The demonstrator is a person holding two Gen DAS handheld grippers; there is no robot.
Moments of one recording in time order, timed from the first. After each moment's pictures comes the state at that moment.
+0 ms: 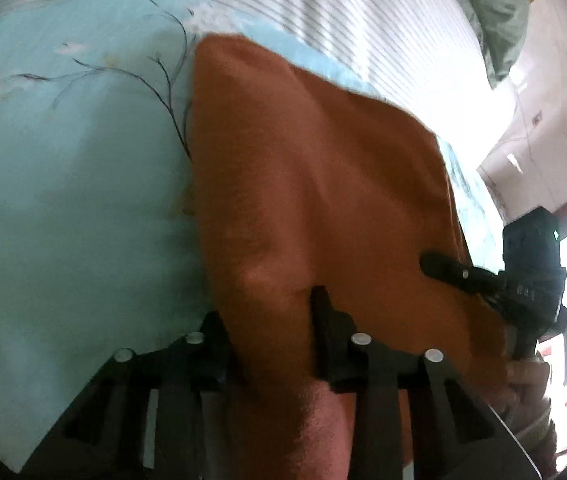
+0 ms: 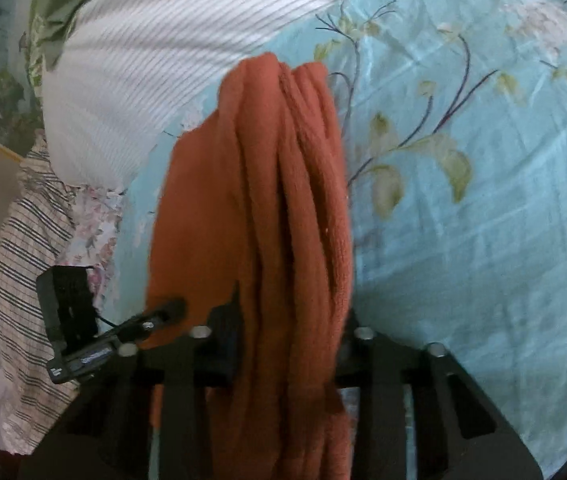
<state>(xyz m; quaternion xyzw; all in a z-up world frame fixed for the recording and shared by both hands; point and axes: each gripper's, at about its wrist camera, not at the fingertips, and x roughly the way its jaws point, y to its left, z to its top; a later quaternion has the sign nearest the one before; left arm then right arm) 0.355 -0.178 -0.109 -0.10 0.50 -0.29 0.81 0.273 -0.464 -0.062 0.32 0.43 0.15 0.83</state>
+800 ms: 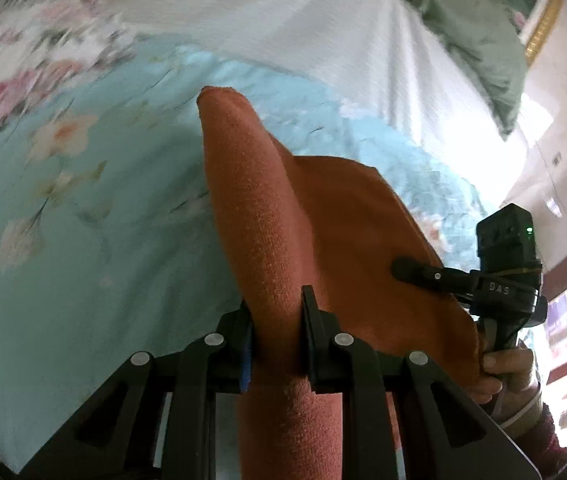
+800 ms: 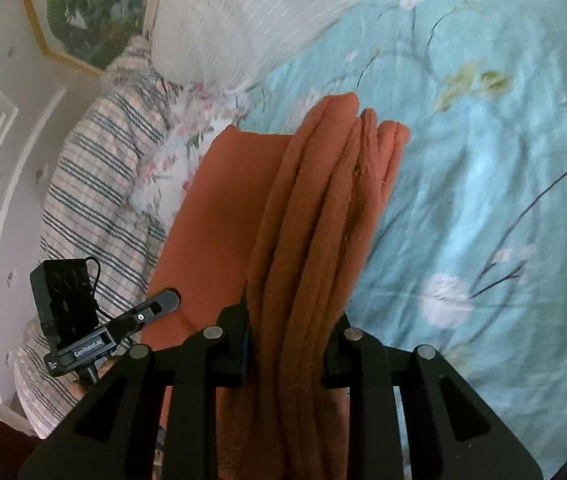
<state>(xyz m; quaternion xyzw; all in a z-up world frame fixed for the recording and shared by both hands) 0.196 0.055 -0.052 -0.12 0.45 -0.17 0.87 0.253 -0.225 -0.082 0.28 0.44 0.32 0.79</state>
